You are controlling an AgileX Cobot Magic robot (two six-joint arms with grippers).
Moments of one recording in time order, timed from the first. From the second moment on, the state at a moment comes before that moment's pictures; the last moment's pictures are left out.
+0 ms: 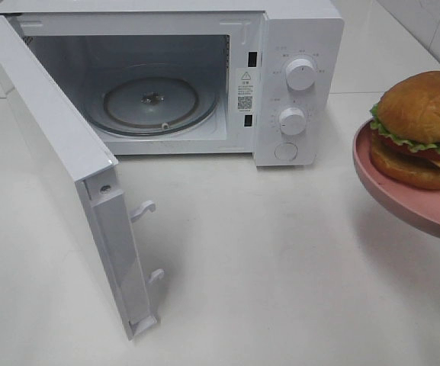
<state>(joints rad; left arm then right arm) -0.01 0.00 -0.52 -0.15 1.07 0.07 0.64 0.75 -0.41 -0.49 0.66 -0.58</state>
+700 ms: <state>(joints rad) -0.01 0.00 -0.52 -0.15 1.07 0.07 0.64 0.78 -0.41 -0.78 0.89 0.09</state>
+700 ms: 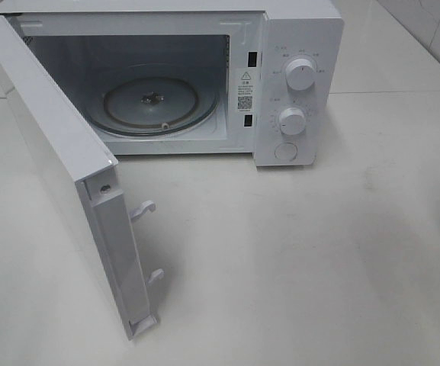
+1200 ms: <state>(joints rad) -0.01 0.00 -0.52 -0.15 1.07 0.07 0.64 1.05 -0.41 -0.88 0.93 0.62</state>
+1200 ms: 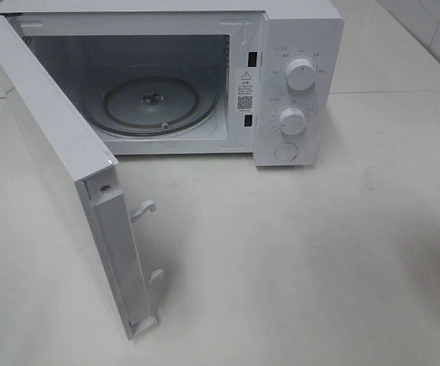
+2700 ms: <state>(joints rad) -0.01 0.00 -0.52 -0.15 1.07 0.07 0.64 1.84 -0.55 -1.15 0.82 1.52</state>
